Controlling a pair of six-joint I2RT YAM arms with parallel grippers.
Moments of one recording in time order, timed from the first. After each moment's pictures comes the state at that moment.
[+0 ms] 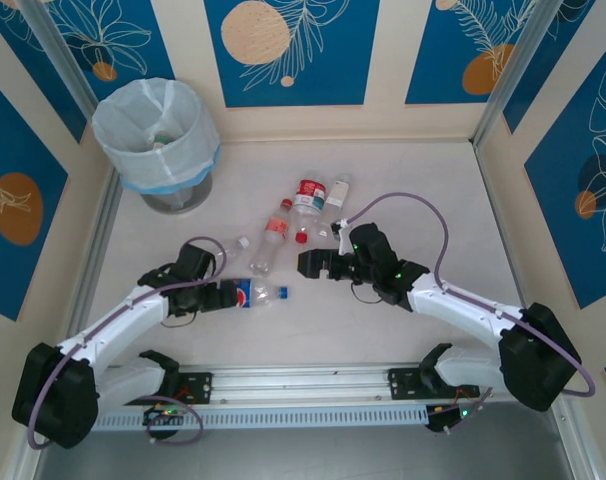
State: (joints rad) left arm -0.41 1.07 0.56 -0.70 0.02 -0.57; right arm 0.72 1.21 0.64 0.00 -0.25 0.69
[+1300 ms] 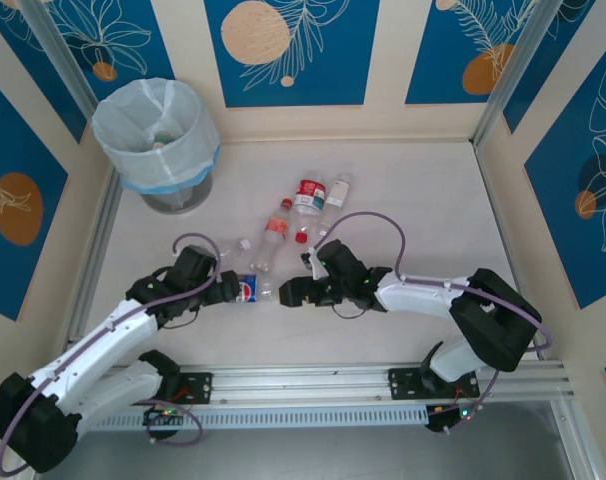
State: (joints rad) left arm -0.52 0.93 0.63 -0.75 -0.13 -0.70; right arm 0.84 1.48 0.66 0.03 -0.43 0.75
